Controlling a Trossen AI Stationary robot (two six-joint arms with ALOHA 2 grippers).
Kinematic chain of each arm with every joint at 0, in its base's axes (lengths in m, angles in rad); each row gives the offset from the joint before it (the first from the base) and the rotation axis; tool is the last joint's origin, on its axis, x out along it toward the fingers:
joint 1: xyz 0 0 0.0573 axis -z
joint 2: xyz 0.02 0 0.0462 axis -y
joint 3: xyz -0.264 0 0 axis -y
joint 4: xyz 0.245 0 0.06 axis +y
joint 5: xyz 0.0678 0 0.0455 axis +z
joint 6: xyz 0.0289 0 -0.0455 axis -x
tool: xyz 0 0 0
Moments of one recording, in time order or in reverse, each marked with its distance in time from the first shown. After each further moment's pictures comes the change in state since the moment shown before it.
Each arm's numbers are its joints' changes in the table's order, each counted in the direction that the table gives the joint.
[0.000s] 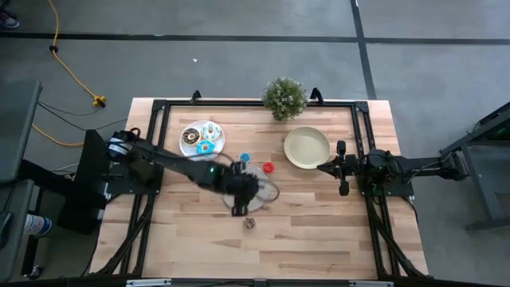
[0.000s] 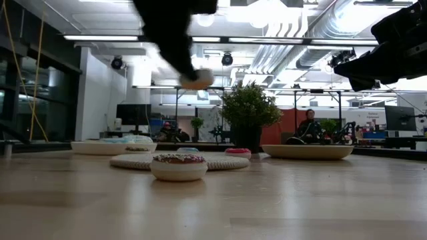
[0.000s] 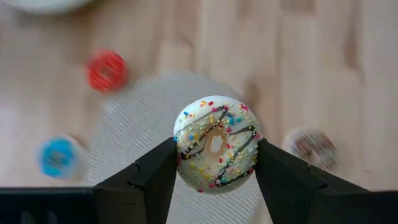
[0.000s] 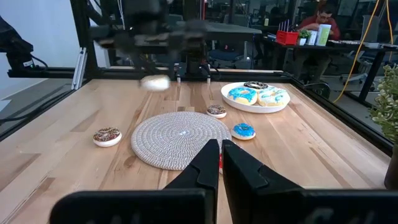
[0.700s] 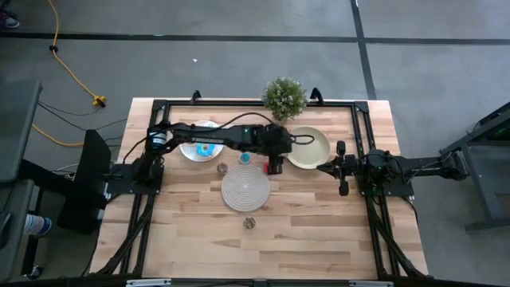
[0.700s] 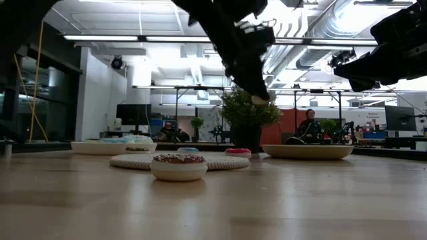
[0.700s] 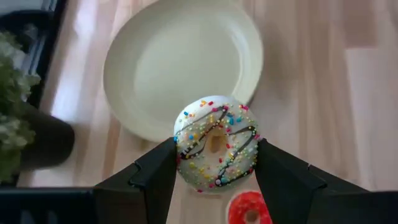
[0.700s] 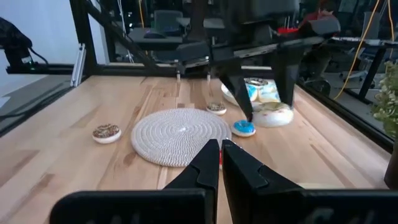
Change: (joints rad) left arm -0.350 -0.332 0.402 -0.099 -0.085 -0.397; right arm 0.000 -0.017 0.000 0.000 -0.001 0.000
